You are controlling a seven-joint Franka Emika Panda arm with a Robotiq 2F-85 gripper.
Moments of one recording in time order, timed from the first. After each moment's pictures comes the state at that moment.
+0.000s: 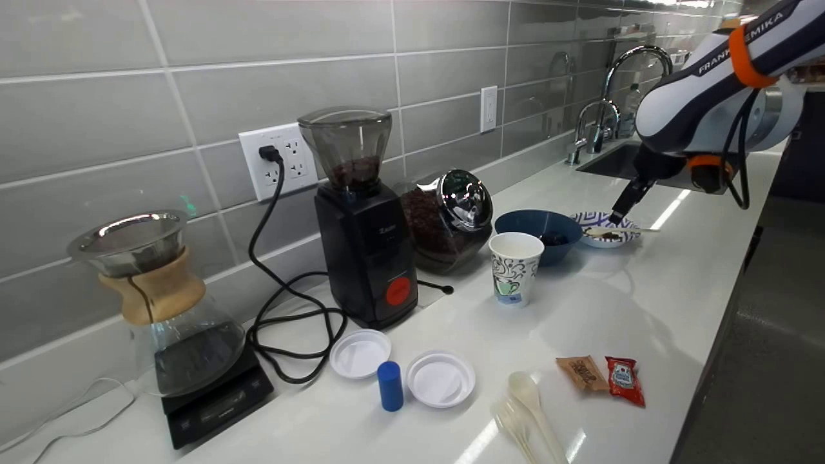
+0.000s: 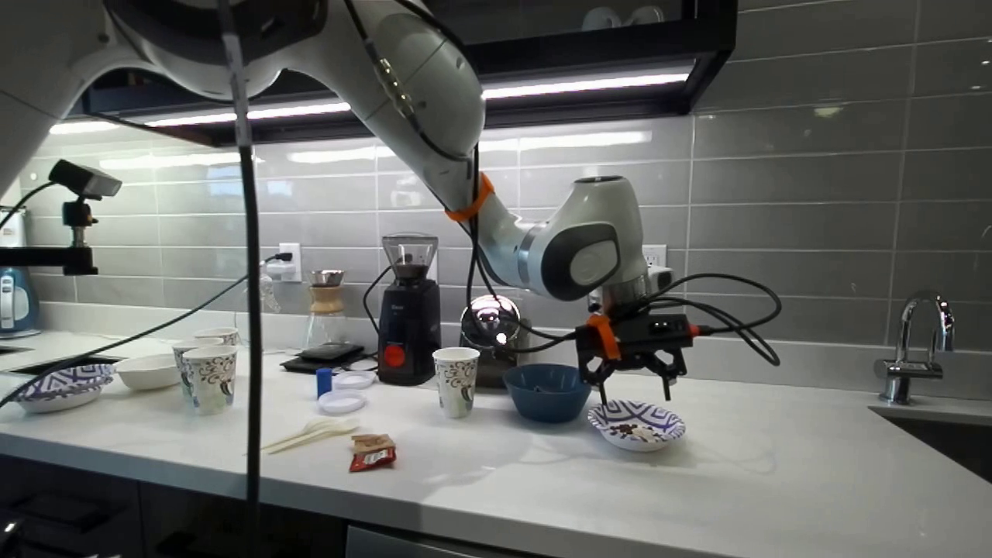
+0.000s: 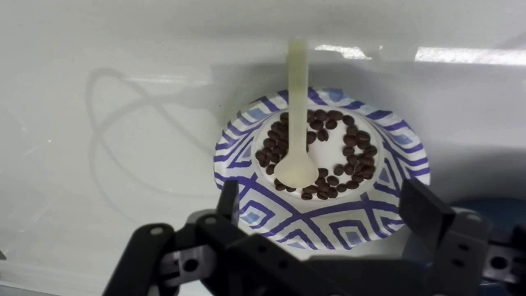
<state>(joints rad) -0.16 0.56 0.16 -1.72 -0.02 2.65 -0.79</state>
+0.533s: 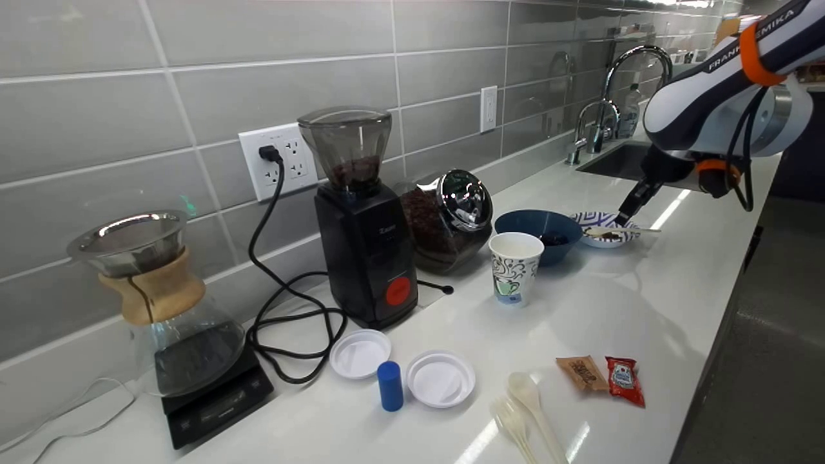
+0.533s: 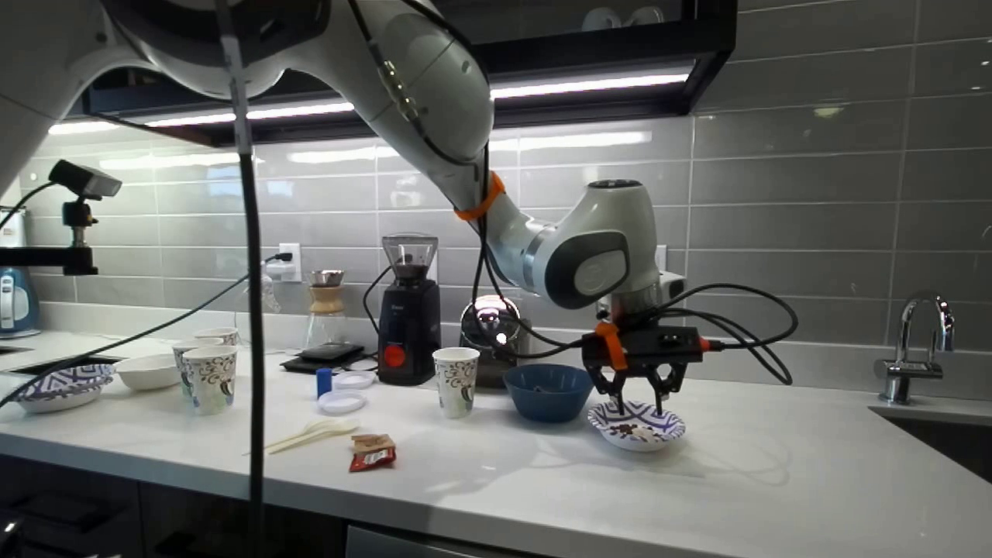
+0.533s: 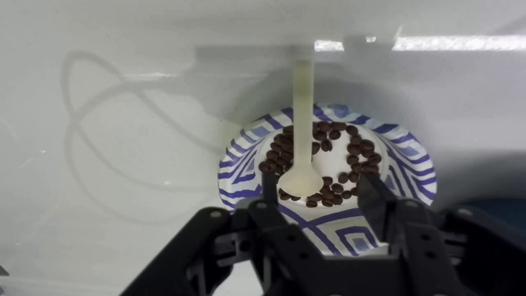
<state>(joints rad) -0.22 0.57 0.20 -1.72 0.04 2.65 -0.84</state>
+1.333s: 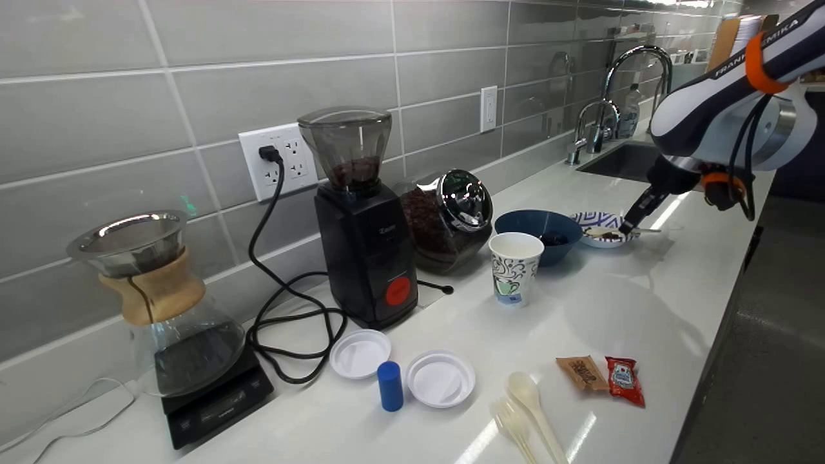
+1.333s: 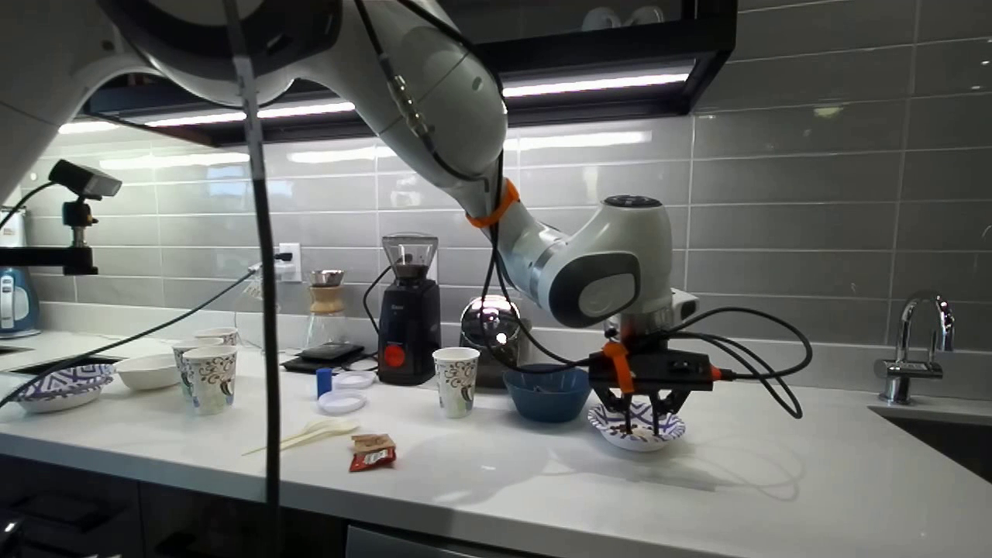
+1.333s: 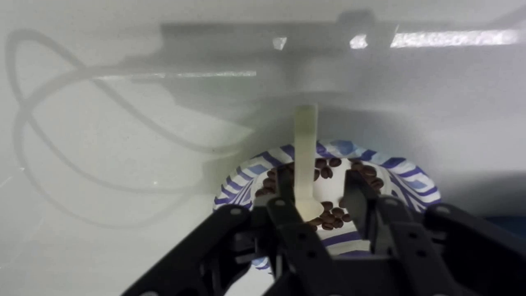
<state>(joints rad) -0.27 0.61 0.24 -1.72 0.12 2.65 -0.92</state>
